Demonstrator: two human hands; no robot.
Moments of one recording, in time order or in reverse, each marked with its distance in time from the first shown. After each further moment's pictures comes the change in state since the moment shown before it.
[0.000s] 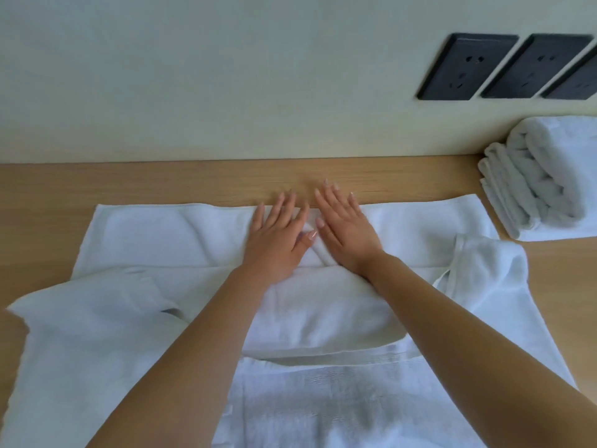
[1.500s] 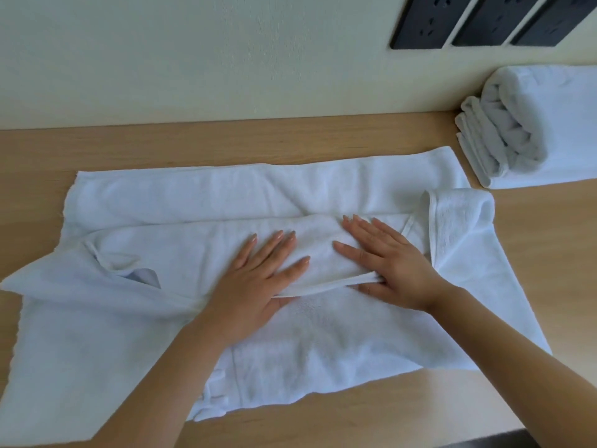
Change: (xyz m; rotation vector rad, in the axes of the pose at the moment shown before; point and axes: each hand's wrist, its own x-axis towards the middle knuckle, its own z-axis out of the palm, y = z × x) left_hand -0.140 0.011 0.022 0.090 0.120 0.466; right_hand -0.159 0.018 -0.038 -0.137 -0.076 -0.324
